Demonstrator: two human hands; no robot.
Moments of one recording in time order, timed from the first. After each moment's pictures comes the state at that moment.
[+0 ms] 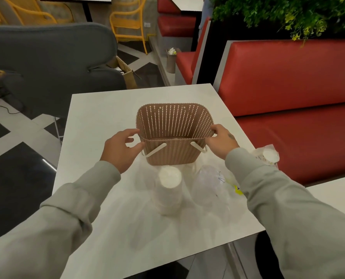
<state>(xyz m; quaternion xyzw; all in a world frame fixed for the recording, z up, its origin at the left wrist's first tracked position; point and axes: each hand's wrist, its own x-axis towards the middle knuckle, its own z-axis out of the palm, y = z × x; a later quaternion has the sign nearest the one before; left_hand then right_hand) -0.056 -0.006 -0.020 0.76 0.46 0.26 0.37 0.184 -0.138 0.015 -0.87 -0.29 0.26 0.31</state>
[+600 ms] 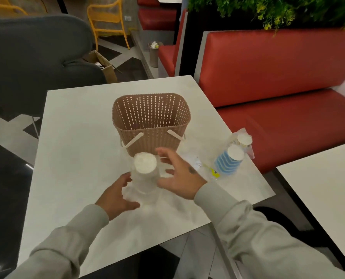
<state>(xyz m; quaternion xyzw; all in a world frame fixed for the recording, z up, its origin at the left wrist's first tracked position) -0.094 -0.096 -0.108 0.76 0.42 0.00 0.50 0.100 -0.214 -0.025 -0.70 -0.45 0.41 0.37</state>
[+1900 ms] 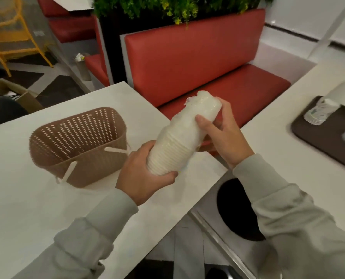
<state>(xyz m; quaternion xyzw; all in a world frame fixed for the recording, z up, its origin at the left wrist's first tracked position) 0.076 -0.177 0.001 0.86 0.17 0.17 0.44 0.220 -0.339 0.066 -0.70 -0.22 0.19 0.65</state>
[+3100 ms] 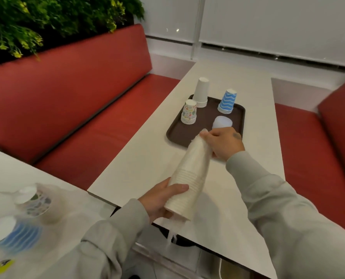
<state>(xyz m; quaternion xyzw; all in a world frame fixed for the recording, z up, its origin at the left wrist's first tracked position) 0.309 -0.509 -0.006 0.62 0.09 -0.34 0.70 0.409 -0.709 0.056 -0.90 0.11 -0.03 0.42</state>
